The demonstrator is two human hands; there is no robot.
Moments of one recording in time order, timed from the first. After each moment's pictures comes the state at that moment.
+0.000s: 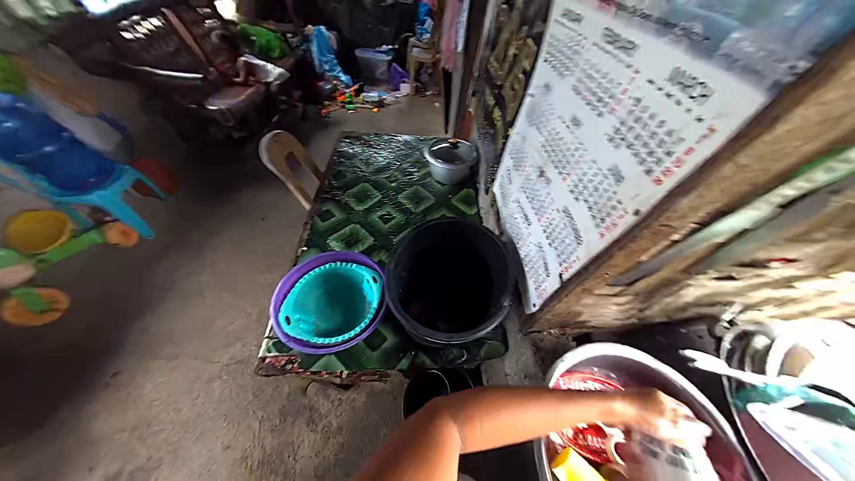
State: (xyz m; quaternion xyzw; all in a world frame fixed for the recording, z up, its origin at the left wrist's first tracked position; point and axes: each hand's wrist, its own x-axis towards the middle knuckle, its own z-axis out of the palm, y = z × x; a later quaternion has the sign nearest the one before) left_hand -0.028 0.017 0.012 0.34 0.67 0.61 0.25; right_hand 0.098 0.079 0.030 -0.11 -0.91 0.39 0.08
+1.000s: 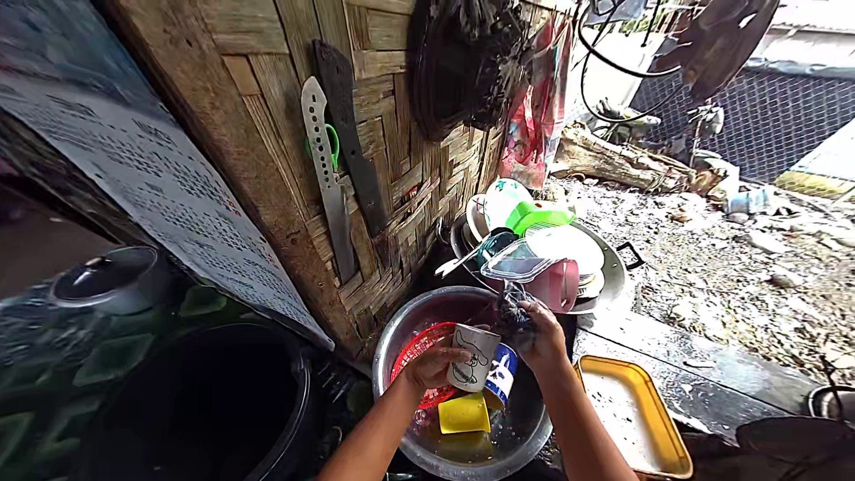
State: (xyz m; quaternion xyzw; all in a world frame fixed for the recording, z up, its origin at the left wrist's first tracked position) left_hand -0.030 0.027 -0.040 0.33 0.31 0.69 0.57; right_hand 0.088 0.176 0.034 -0.16 -0.50 0.78 0.34
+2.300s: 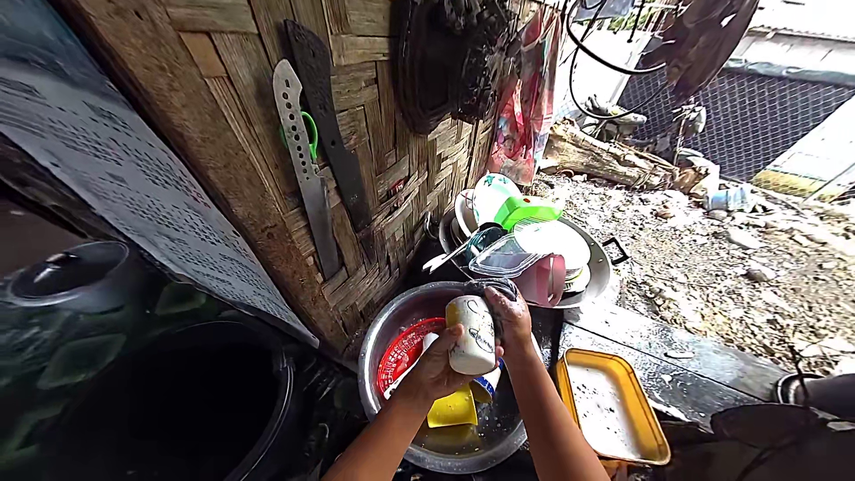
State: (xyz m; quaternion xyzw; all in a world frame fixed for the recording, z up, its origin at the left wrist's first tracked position) left_hand 0.012 0.036 -0.001 0.15 0.19 0.76 0.60; right_hand 0.067 0.166 0.038 -0.12 -0.51 0.77 0.37
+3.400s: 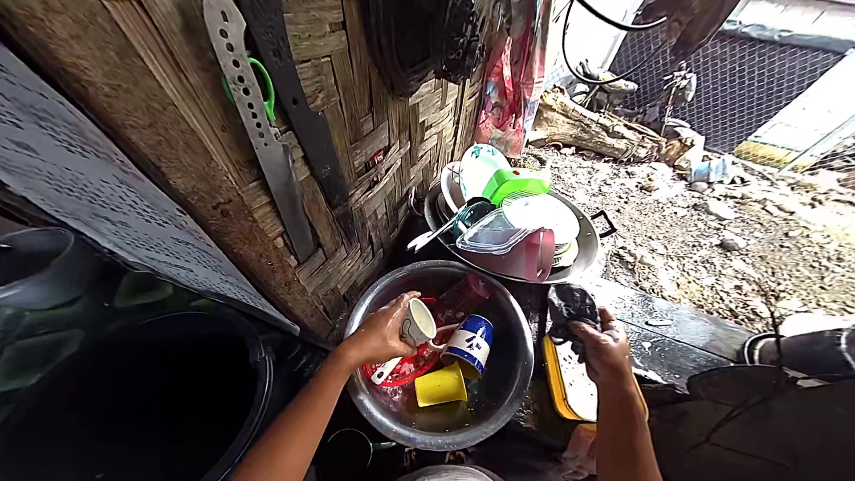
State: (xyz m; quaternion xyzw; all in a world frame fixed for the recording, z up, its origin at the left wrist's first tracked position) left_hand -0.063 -0.003 0.011 0.49 0.77 0.29 0.27; right_hand 0.203 0.228 0.025 -0.38 -0.61 0.57 0.40
